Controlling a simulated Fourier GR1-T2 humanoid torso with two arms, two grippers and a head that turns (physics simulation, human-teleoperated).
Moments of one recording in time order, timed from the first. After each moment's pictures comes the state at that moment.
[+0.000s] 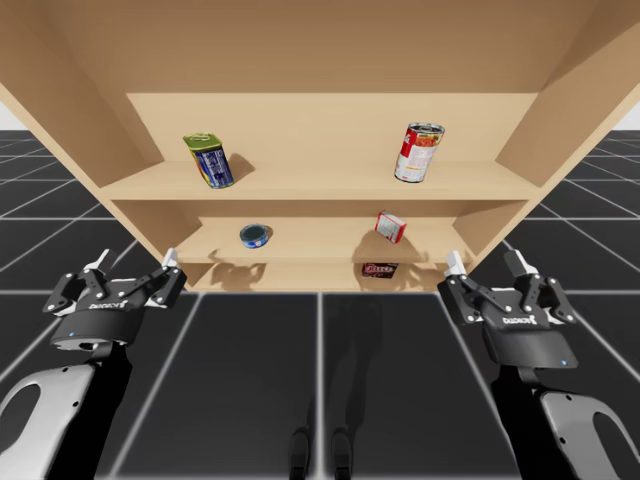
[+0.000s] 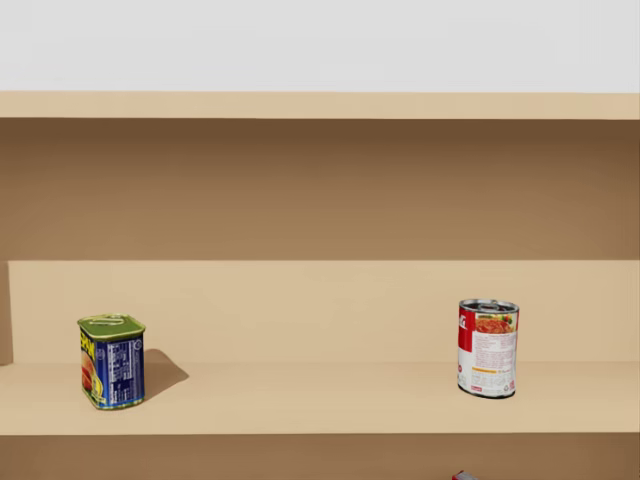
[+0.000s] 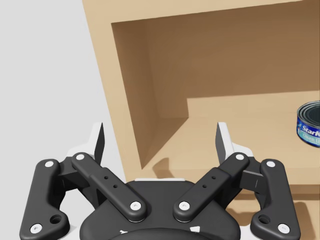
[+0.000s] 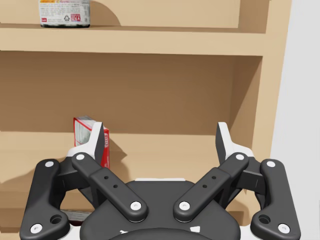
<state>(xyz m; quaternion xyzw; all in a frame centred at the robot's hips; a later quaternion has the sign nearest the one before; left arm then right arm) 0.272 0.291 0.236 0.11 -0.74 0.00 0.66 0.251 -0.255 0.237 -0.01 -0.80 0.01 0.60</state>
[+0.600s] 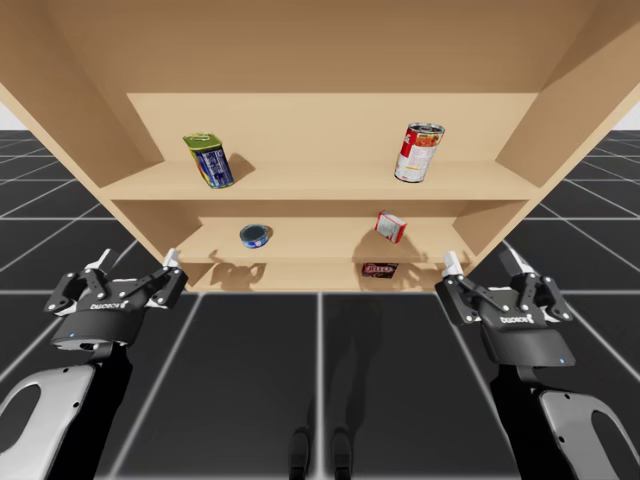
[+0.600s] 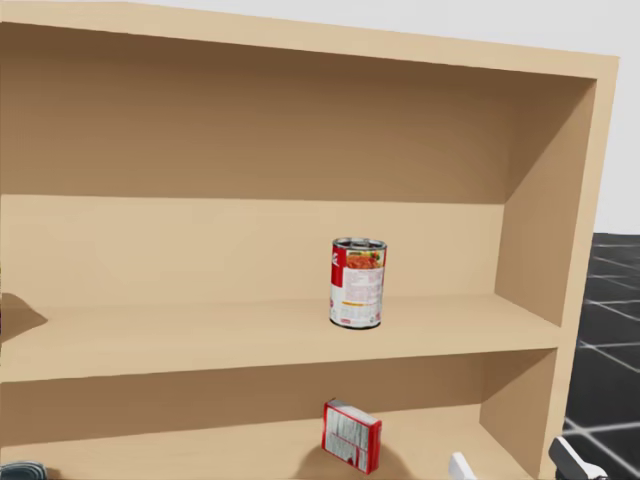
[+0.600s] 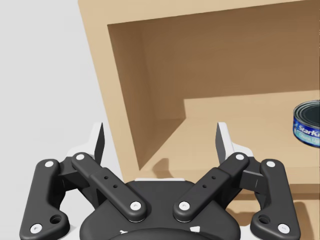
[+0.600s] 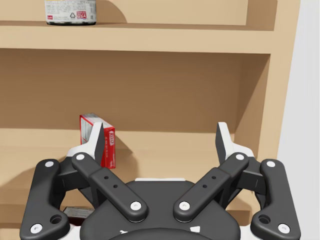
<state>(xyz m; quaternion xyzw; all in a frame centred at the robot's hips) 0.272 0.290 0.236 0.11 -0.74 -0.01 0.66 0.252 -0.254 0.237 0.00 -0.80 0.01 0.60</state>
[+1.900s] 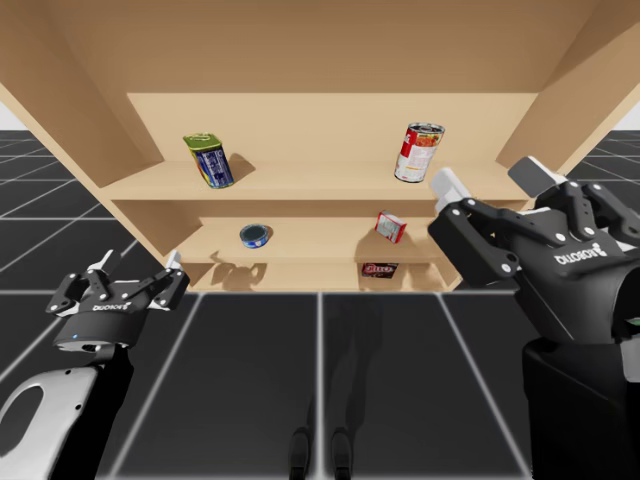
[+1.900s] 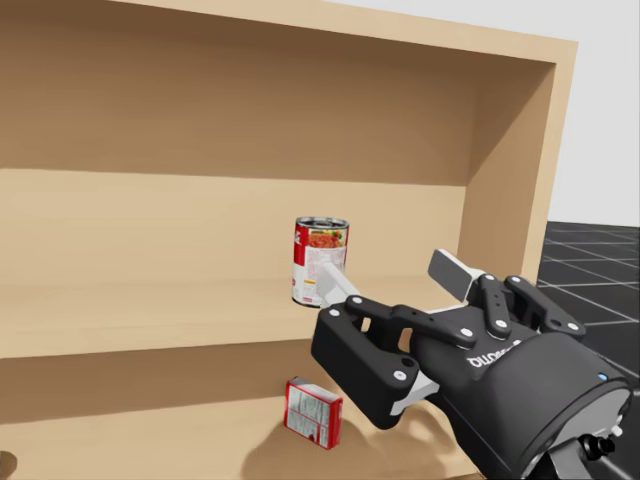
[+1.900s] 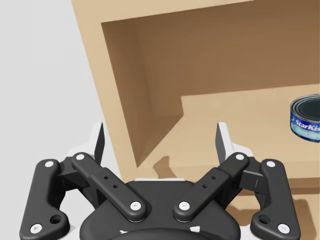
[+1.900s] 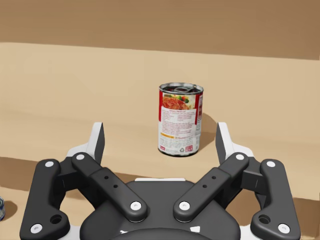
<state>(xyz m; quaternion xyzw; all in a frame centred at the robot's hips) 0.270 0.288 0.235 0.11 -0.74 -0.01 0.67 0.242 -0.191 0.378 0.08 -0.80 0.08 0.60</state>
